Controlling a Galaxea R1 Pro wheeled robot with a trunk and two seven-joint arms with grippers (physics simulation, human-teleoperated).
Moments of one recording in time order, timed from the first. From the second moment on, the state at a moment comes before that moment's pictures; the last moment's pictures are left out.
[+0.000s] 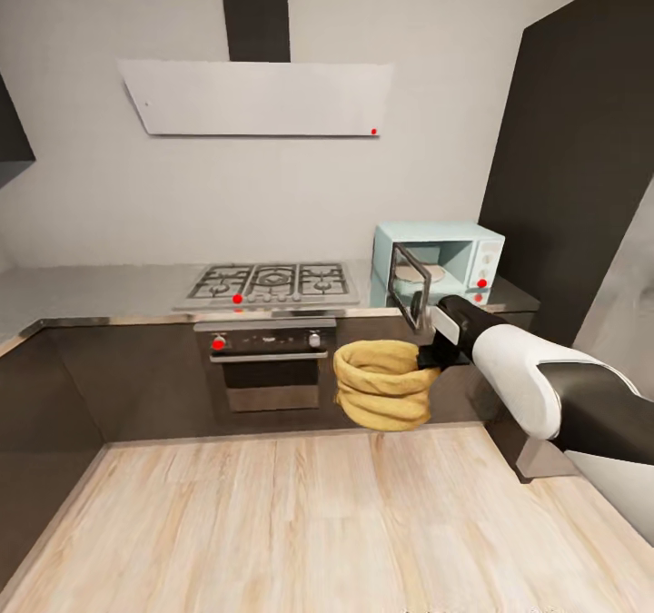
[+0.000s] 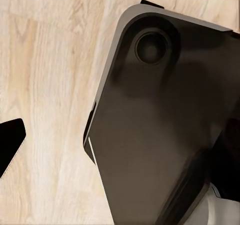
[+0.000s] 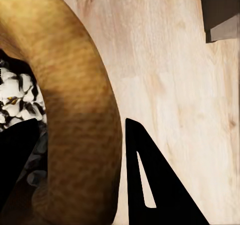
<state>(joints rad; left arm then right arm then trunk) 0.00 0.00 0.02 -0.07 0.30 -0.07 0.10 -1.44 0.00 0.01 -0.02 -0.04 0.97 -0.19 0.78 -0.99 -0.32</state>
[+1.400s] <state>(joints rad) 0.00 0.00 0.02 -0.07 0.30 -0.07 0.10 -1.44 -0.02 0.01 -0.02 -0.04 0.96 -0.19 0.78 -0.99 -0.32</state>
